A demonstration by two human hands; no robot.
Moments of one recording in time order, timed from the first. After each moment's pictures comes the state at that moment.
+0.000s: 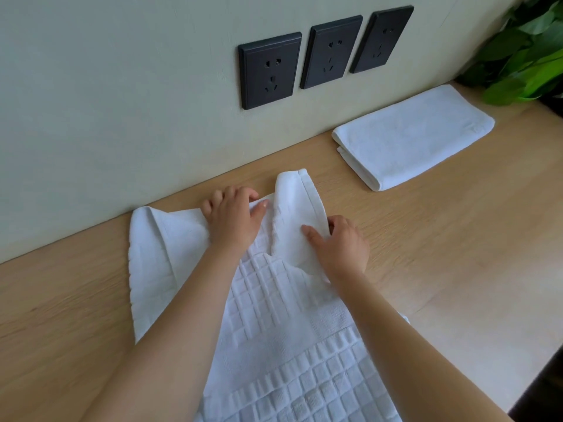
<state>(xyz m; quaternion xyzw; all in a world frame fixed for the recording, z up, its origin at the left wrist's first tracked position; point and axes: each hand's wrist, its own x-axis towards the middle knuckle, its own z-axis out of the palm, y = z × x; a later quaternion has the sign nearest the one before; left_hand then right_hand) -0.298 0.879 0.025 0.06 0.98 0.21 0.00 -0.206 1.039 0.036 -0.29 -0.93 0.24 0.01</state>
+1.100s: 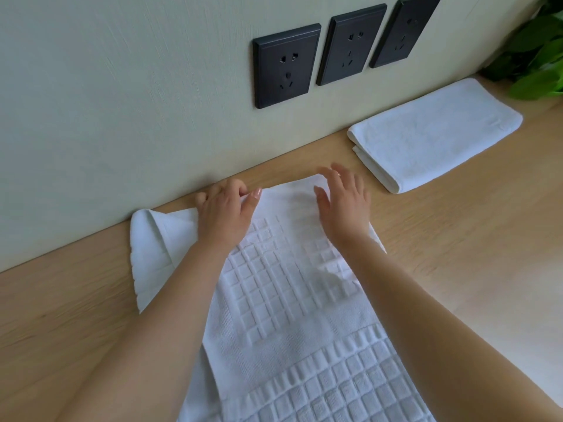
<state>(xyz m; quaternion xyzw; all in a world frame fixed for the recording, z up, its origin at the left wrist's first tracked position) -0.321 0.846 0.023 0.10 0.96 0.24 -0.05 -0.272 1.040 0.041 -0.13 -0.97 0.17 0.14</state>
